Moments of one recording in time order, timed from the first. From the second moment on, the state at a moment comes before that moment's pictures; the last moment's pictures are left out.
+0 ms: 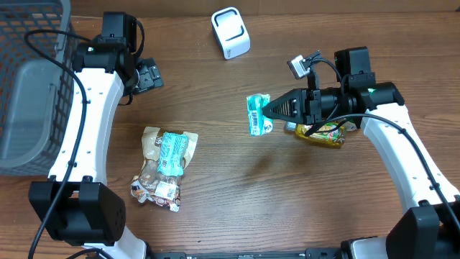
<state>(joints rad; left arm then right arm) -0.05 1.79 1.73 -1.16 -0.19 -0.44 0.13 1.58 1.27 -0.77 -1.56 -0.05</state>
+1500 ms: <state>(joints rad) -0.05 1.79 1.73 -1.16 -0.19 -0.44 0.14 1.58 1.27 -0.84 -1.13 -0.03</state>
